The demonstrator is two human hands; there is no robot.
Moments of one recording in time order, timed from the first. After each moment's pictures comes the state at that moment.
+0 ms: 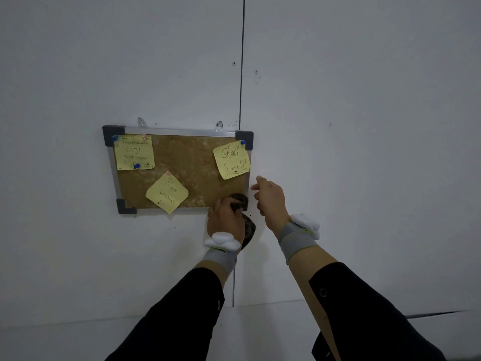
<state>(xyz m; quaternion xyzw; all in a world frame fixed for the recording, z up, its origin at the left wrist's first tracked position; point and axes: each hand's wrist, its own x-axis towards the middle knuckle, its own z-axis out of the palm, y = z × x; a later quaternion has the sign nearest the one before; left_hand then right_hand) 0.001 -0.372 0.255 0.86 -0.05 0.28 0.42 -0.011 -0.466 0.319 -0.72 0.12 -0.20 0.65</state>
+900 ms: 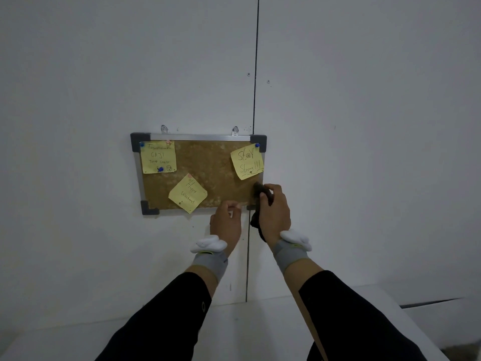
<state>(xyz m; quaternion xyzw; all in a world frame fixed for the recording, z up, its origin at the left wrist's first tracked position) -0.021 -0.320 0.267 0.80 -0.06 0.16 0.57 -0.031 -0.424 0.279 -0.78 0.10 -0.37 0.49</state>
